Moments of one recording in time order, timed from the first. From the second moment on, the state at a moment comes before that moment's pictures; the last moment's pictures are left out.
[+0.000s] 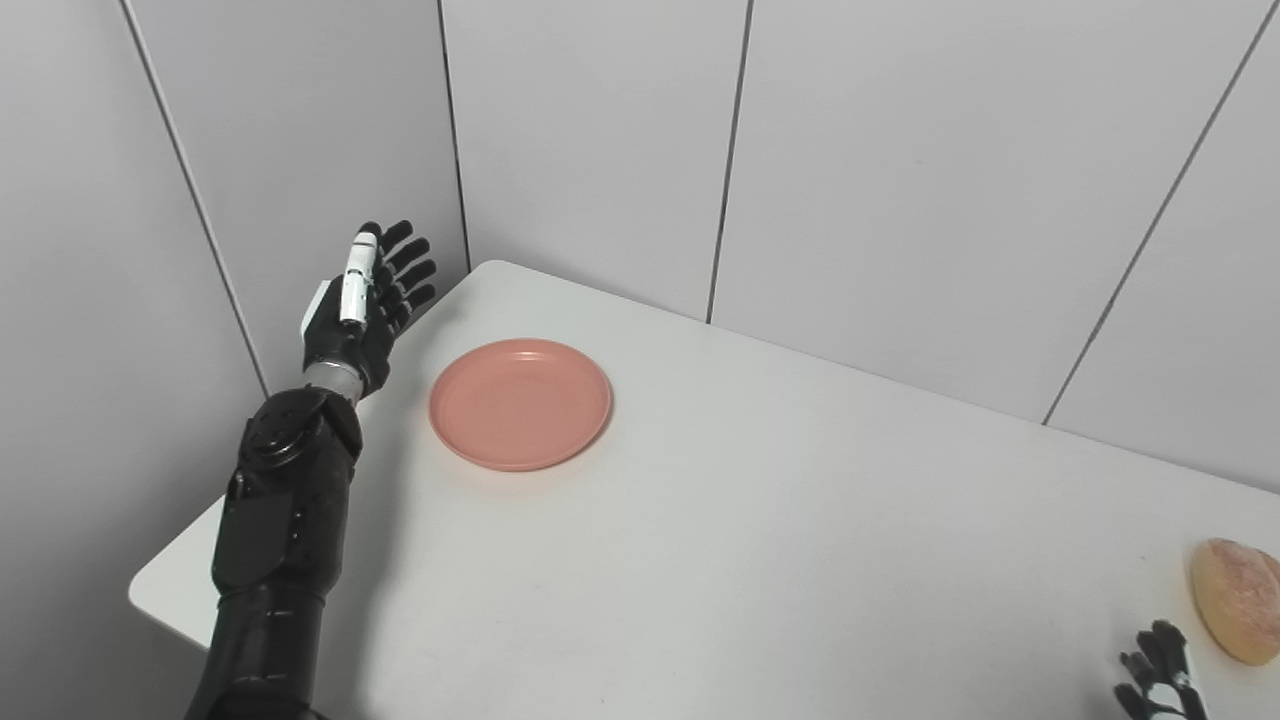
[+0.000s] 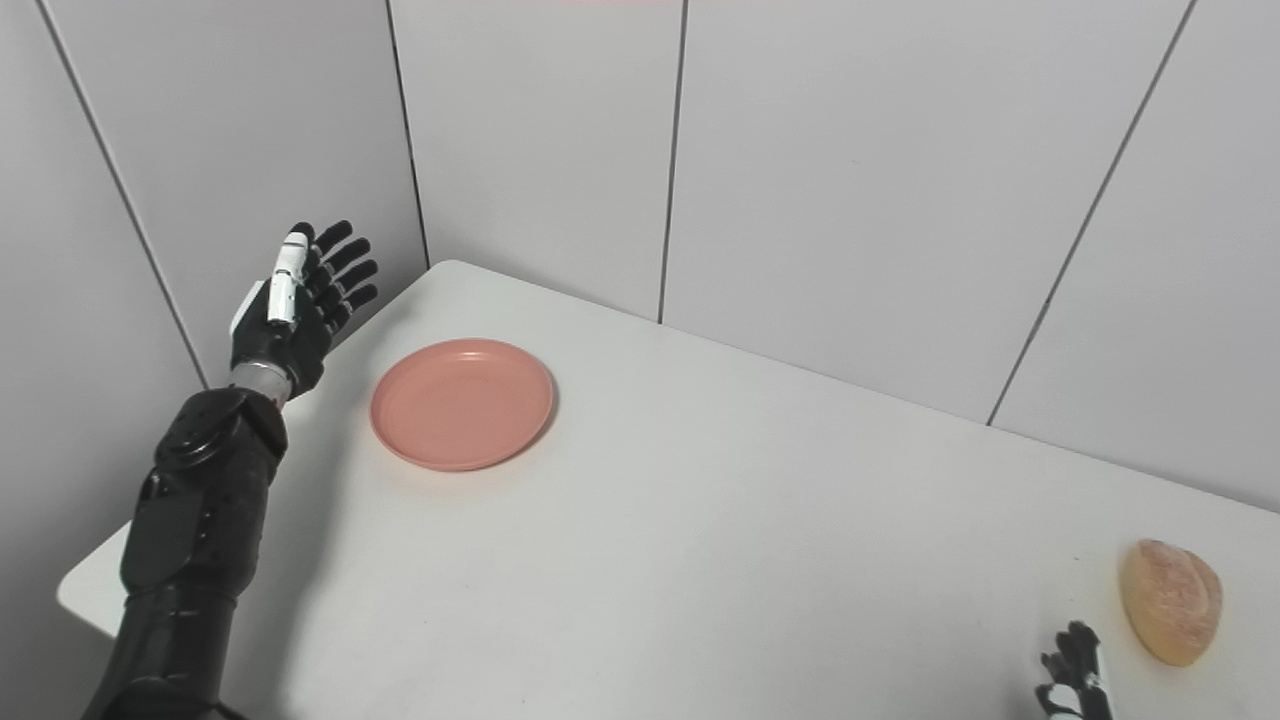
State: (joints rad) left arm -0.49 0.46 0.52 0.24 -0.41 0.30 -0.02; right arm -0.03 -0.08 0.02 -0.11 0.03 -0.01 0.08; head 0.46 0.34
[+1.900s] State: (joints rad) left arm -0.45 0.43 0.47 0.51 -0.45 0.09 -0.09; right arm -0.03 -0.08 0.02 -0.11 0.02 -0.01 0.08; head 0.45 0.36
